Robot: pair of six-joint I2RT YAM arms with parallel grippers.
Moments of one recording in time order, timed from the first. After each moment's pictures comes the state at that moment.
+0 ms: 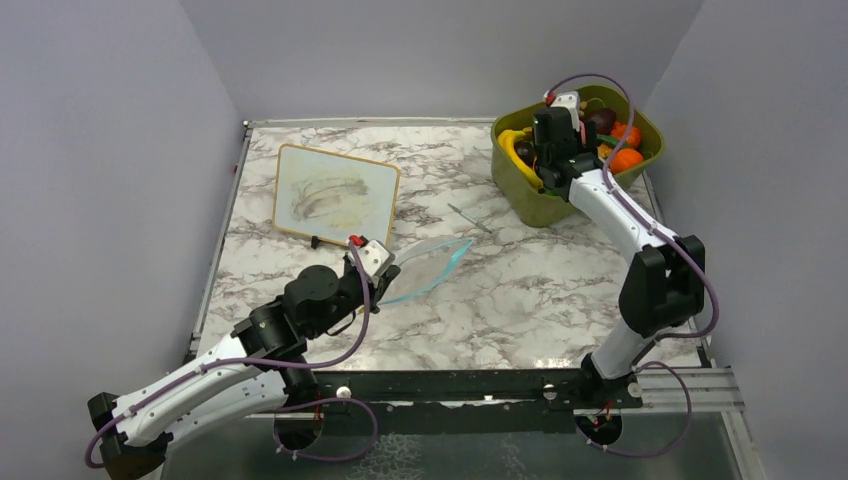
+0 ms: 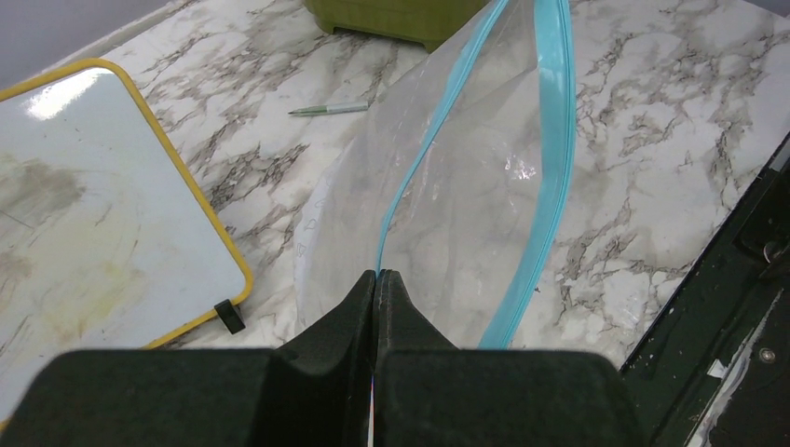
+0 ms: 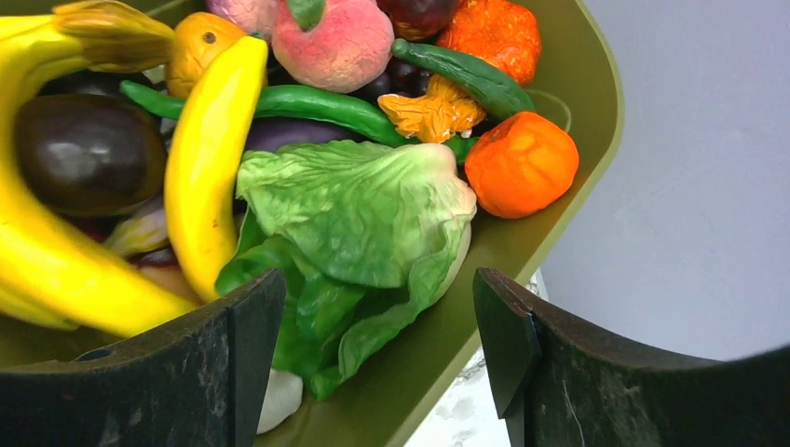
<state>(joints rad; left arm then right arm) -0.99 0.58 0.62 -0.27 -0.20 -0.02 0.31 1.66 1.42 -0.35 0.76 -0.05</state>
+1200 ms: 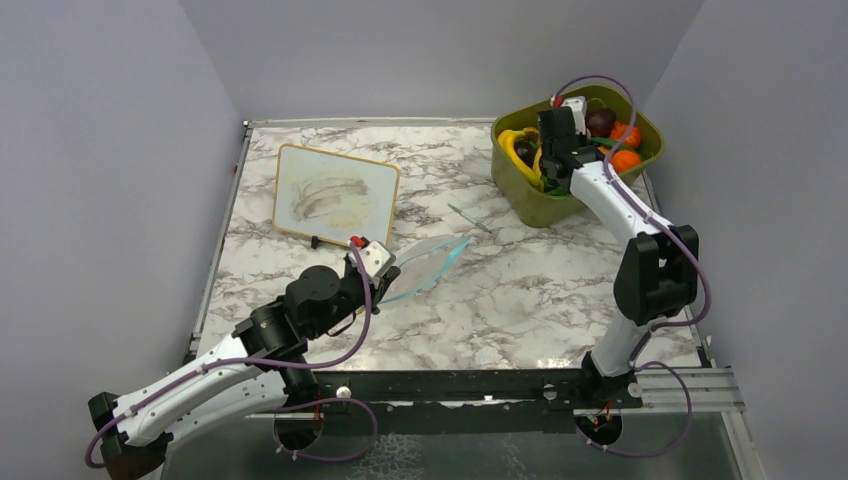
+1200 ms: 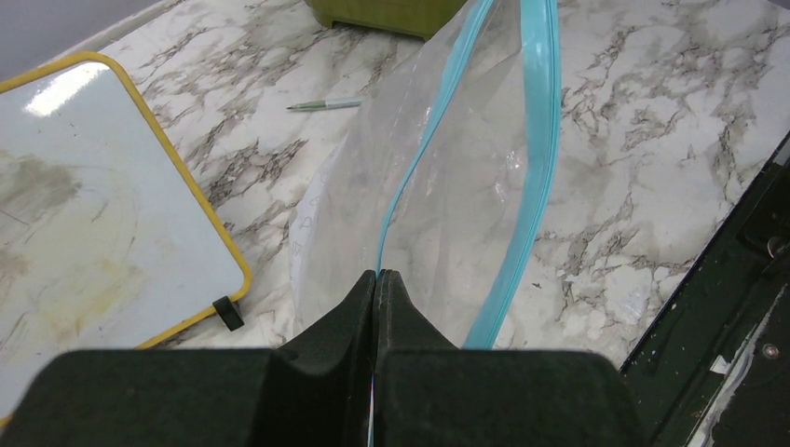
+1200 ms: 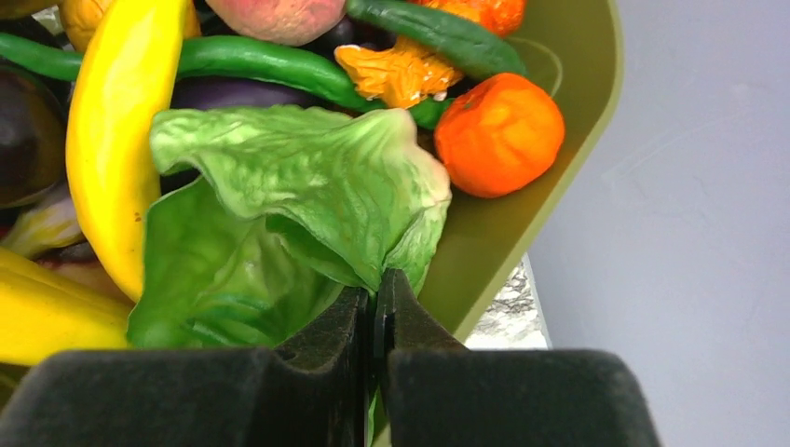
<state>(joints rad) -0.99 0.58 0.61 -0.27 -0.19 -0.02 0.26 1.77 1.49 -0.47 0.79 -0.01</state>
